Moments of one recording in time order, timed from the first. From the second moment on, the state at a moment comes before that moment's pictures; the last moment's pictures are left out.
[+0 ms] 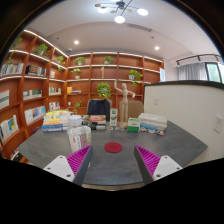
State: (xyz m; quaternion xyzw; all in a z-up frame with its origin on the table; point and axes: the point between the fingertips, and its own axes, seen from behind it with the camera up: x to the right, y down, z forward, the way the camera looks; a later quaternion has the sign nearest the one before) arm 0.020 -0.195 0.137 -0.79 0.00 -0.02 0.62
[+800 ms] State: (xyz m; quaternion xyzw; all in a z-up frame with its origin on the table) arm -0.093 -0.090 0.078 -0.77 -0.04 0.05 0.64
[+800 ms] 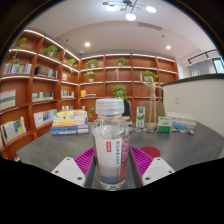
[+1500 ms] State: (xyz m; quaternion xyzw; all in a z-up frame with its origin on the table) arm -0.014 -0.057 0.089 -0.74 -0.20 -0.19 0.61
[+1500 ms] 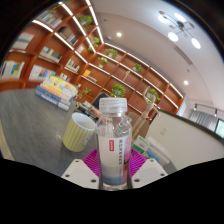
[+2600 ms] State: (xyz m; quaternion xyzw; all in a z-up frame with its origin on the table) arm -0.012 0.048 0.185 -0.34 -0.57 -0.65 0.38
